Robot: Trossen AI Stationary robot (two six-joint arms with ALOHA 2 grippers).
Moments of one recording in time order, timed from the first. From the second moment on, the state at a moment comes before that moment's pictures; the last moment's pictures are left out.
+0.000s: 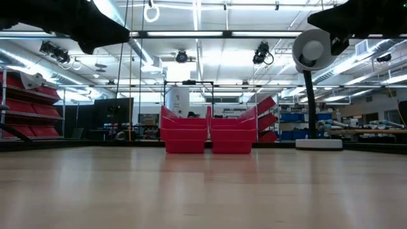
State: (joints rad) left arm -0.26 0.61 0.34 0.19 -0.64 -0.03; right arm 0.23 0.43 0.22 0.27 0.32 0.10
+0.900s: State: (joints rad) left arm -0.25 0.39 0.01 0.50 -0.45 0.05; right arm 0.23 0.17 0.22 0.09 0.27 0.05
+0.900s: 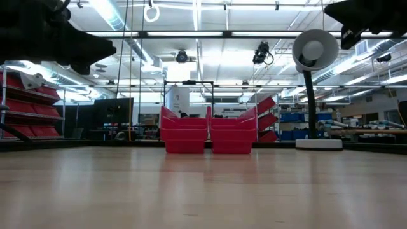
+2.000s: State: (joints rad) left arm -0.24 0.19 0.19 0.08 -0.41 -0.11; right arm 0.23 0.00 0.21 -0.06 0.21 0.12
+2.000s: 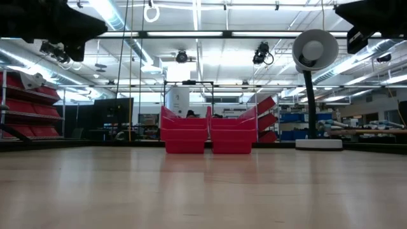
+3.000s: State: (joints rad) left arm -0.26 0.08 0.01 0.14 -0.31 -0.09; right arm 0.18 0.01 0.01 0.11 0.23 0.16
